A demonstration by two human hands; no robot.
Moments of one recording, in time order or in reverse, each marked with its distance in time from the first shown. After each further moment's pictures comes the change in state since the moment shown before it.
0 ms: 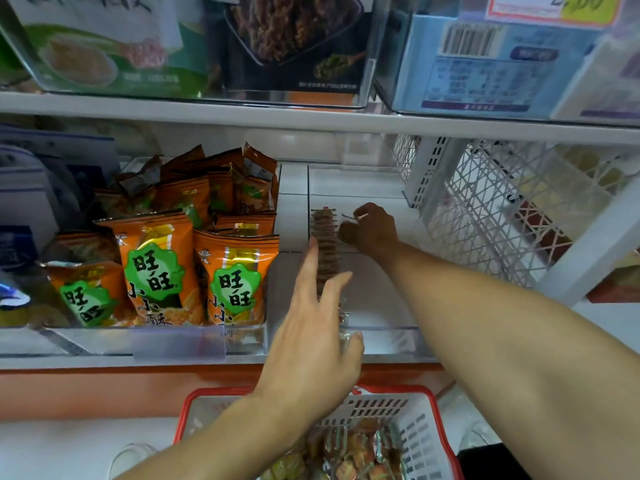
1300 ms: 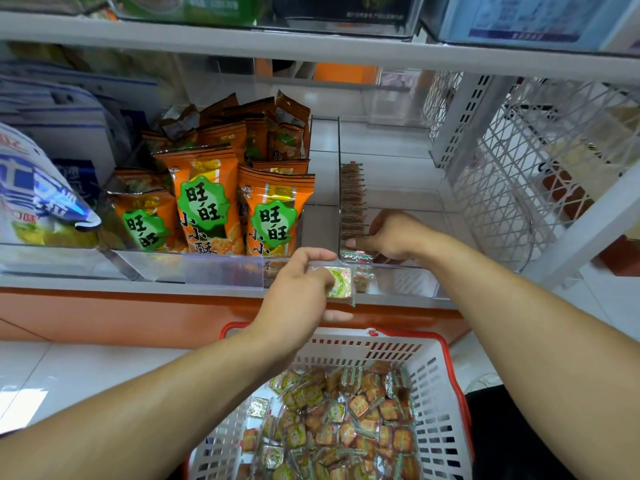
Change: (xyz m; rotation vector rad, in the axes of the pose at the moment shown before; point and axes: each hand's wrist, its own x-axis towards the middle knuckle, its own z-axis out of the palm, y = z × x) left_hand -0.029 -0.004 -0.038 -0.895 -0.098 -0.789; right_hand -0.121 -0.029 -0.029 -0.339 -0.478 0.020
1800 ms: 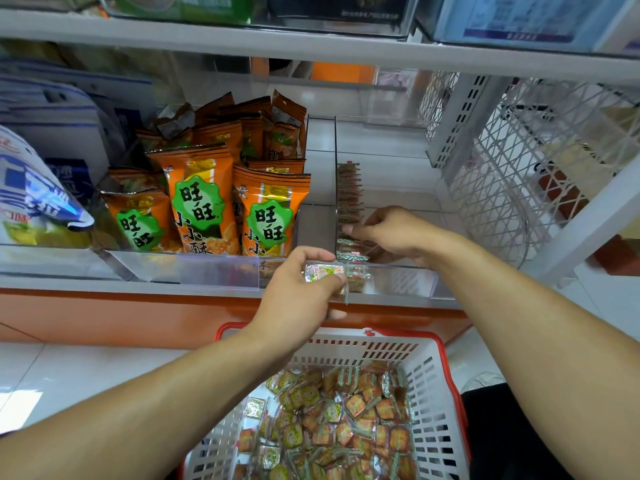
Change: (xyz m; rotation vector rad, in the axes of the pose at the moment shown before) left_hand -0.001 -0.001 0.002 0.064 -0.017 0.078; right_hand -0.006 0.002 -0.004 0.407 -0.010 0.002
